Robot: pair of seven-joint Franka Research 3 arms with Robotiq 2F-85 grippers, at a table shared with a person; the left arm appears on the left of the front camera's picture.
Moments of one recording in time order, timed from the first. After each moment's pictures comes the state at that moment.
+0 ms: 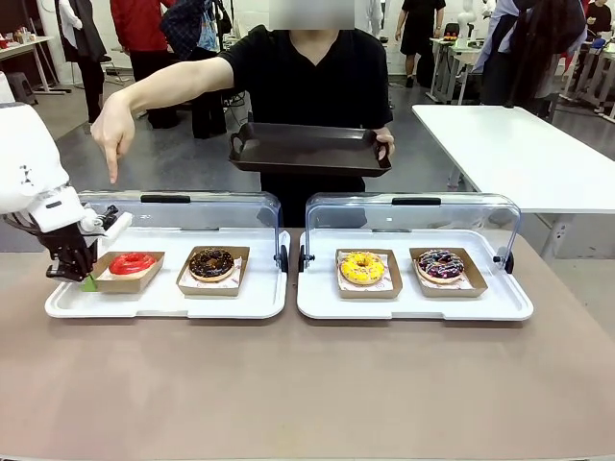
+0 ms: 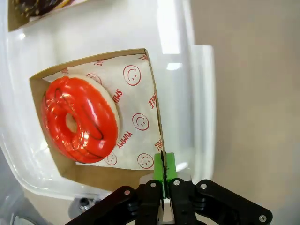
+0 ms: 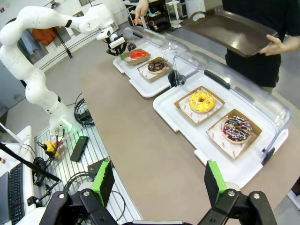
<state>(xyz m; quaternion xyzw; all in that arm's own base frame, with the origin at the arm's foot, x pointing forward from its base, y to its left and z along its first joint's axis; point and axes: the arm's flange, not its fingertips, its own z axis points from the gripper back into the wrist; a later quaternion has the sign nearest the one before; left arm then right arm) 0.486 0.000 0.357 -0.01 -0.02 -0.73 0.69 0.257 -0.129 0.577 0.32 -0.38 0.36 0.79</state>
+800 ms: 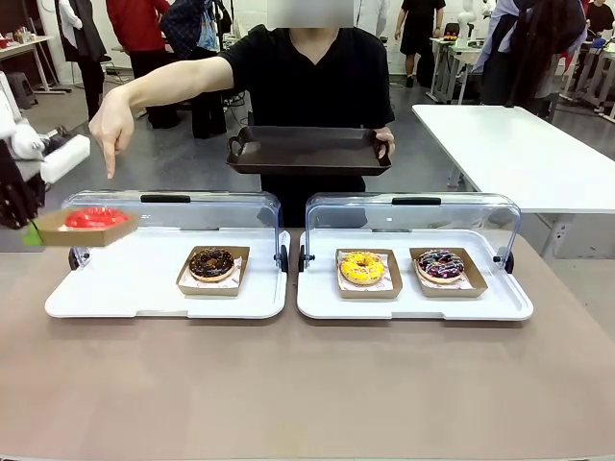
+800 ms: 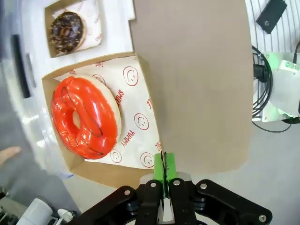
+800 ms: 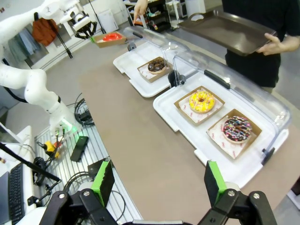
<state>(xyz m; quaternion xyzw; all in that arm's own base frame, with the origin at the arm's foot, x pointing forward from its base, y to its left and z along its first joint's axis) 0.369 -0.037 0.549 0.04 -0.04 -0.72 0.69 0.257 -0.129 0.577 0.32 -0.38 0.36 0.79</state>
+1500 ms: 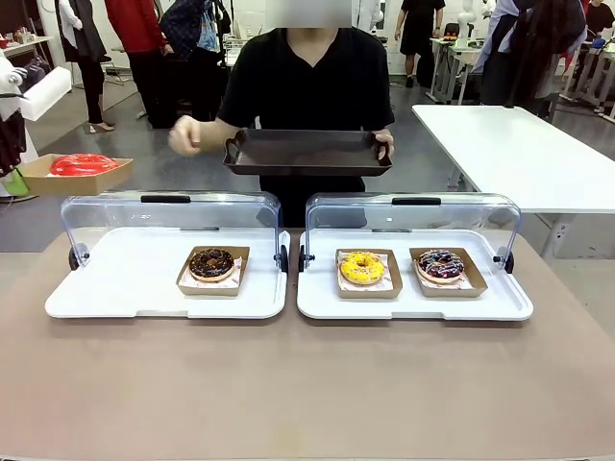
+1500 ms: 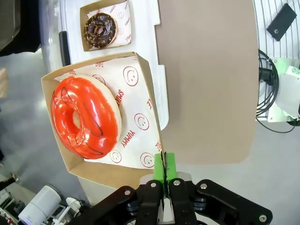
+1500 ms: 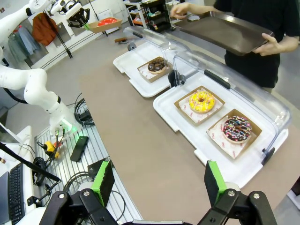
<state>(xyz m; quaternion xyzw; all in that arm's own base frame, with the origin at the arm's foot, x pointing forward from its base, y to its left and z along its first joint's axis) 0.358 -0.044 0.611 0.08 -0.07 -0.71 0.70 0.257 -0.129 0.577 0.32 -0.38 0.36 0.79</state>
